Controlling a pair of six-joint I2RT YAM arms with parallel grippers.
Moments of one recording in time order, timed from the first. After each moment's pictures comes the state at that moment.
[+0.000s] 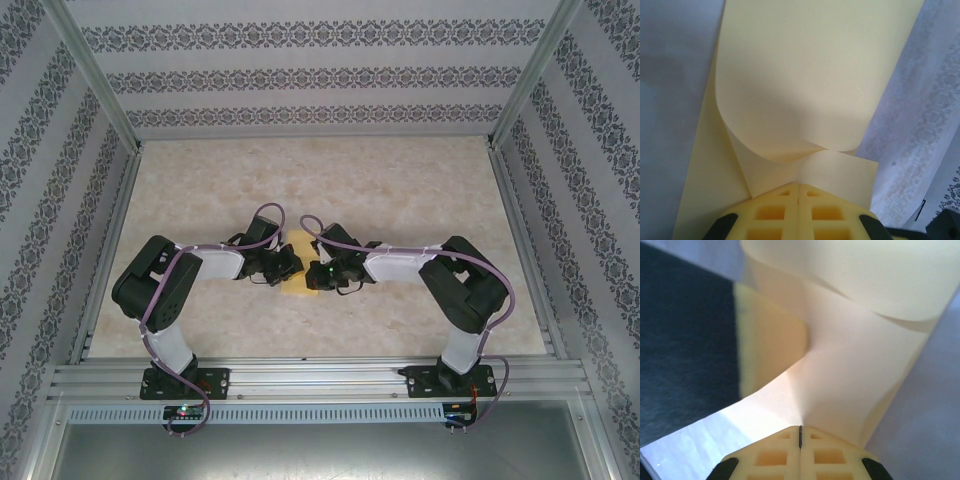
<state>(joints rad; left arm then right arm) -0.47 1.76 0.78 0.03 0.48 -1.00 0.75 1.80 0.92 -0.16 -0.37 0.68</state>
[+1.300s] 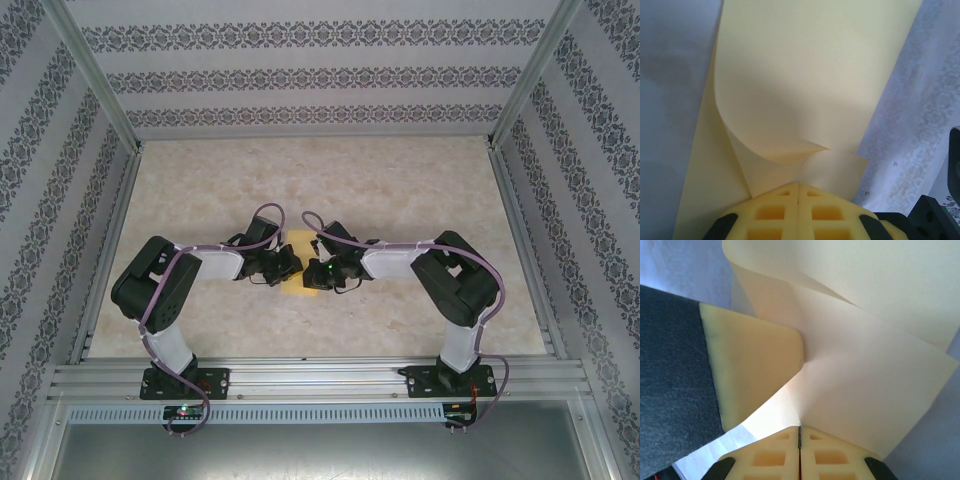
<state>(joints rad) -0.47 1.76 0.77 0.03 0.47 -0.99 0.73 1.85 0.94 -0.12 -0.46 0.76</state>
